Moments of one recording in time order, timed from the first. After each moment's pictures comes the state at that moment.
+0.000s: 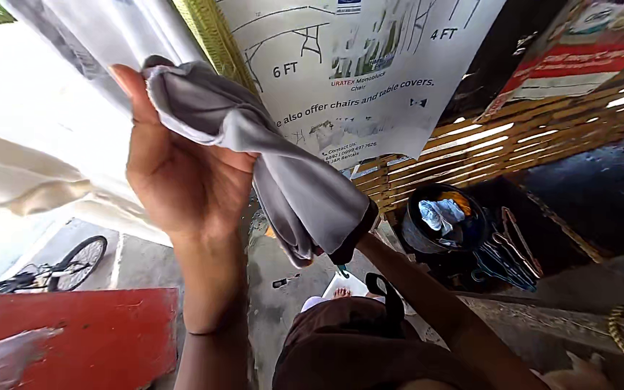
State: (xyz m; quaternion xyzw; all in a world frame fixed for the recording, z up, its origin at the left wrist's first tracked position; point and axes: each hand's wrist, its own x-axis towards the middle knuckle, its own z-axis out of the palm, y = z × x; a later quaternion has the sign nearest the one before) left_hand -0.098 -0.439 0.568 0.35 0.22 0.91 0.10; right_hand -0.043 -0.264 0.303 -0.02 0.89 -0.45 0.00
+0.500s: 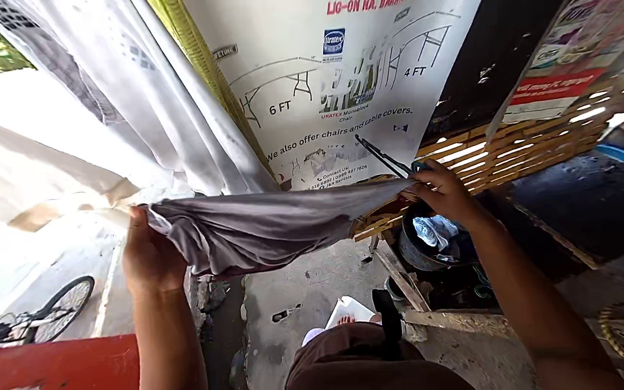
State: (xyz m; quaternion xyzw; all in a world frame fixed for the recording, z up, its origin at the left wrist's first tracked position) left_hand -0.151 -0.552 0.480 0.12 0.54 0.83 -0.05; right_hand 0.023 -0.108 0.434 -0.01 0.90 -0.33 -0.27
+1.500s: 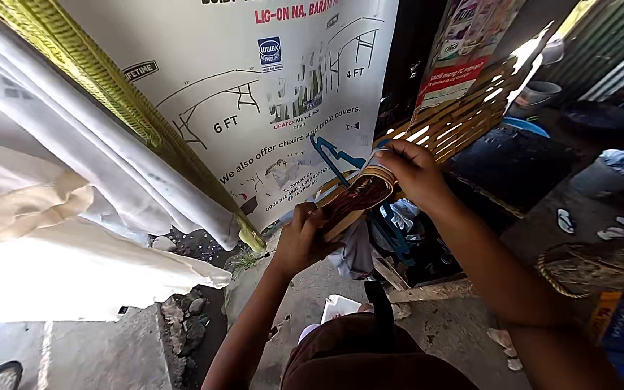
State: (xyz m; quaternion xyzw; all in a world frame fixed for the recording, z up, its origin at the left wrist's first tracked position) left_hand -0.119 -0.358 0.371 0.61 0.63 0.46 -0.13; right_hand 0.025 -0.155 0.491 0.10 0.78 -0.50 -0.36
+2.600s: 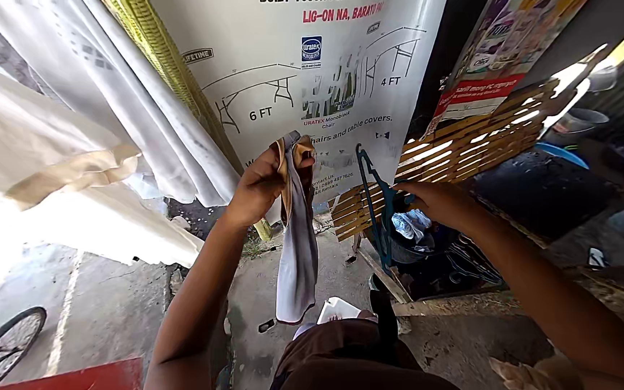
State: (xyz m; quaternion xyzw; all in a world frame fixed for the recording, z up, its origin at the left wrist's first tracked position) left_hand -0.151 -0.410 0.487 0.52 0.50 0.66 0.23; right_hand 0.076 -0.123 0.461 0.13 0.99 -0.11 0.00
